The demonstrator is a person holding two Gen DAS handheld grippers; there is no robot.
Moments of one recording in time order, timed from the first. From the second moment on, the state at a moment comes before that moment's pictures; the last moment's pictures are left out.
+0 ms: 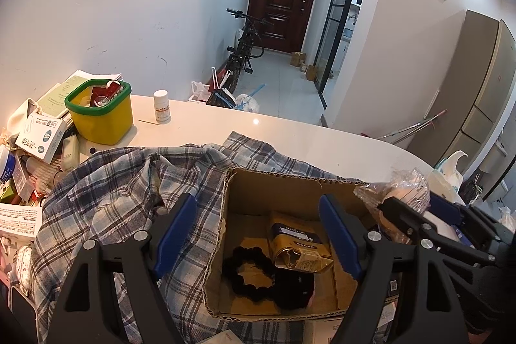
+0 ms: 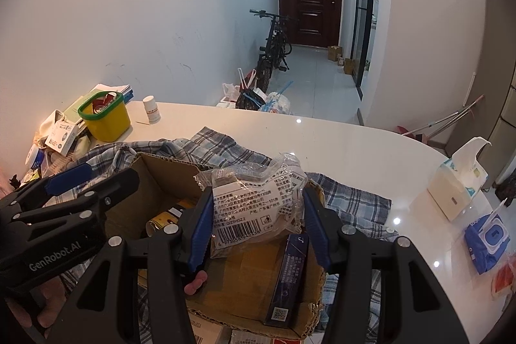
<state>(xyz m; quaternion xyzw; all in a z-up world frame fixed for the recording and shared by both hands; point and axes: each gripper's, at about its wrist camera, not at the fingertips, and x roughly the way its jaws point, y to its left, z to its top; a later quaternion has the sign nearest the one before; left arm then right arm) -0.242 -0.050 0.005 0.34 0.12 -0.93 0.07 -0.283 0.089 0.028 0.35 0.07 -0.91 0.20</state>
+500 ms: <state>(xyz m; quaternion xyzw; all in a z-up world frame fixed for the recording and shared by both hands) -0.237 -0.050 0.014 0.32 0.12 -0.94 0.05 -0.285 0.093 0.029 0.34 0.05 -0.92 0.19</state>
